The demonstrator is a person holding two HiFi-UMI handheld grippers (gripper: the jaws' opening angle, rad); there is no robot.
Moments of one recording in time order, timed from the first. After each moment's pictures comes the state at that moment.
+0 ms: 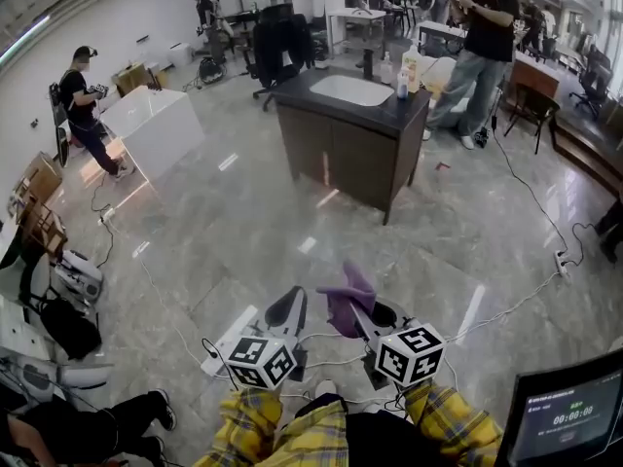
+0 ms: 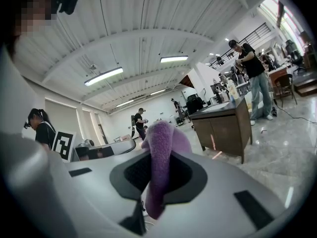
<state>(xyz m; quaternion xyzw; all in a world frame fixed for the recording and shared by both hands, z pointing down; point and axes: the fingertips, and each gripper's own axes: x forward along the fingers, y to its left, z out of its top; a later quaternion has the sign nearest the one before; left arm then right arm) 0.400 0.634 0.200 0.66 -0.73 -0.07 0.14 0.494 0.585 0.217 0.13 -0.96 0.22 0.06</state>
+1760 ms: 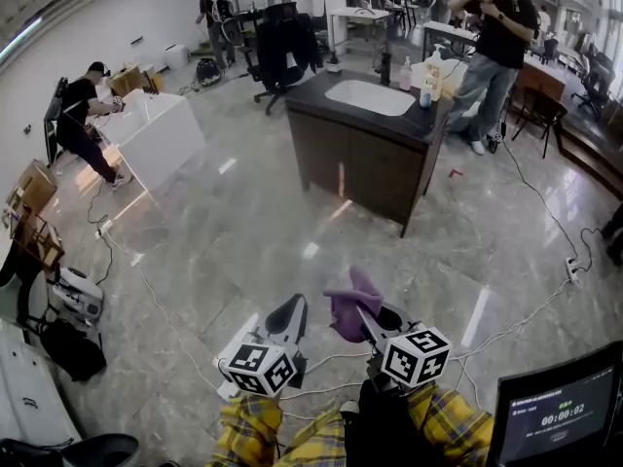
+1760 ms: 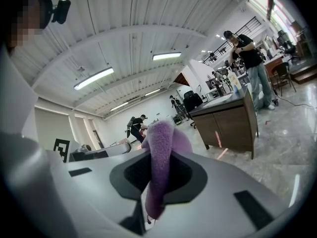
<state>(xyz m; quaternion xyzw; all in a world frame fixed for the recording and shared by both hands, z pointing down) 0.237 0.604 0.212 0.67 -0.72 -0.06 0.15 0.337 0.545 0.234 0.15 -0.95 0.27 0.06</state>
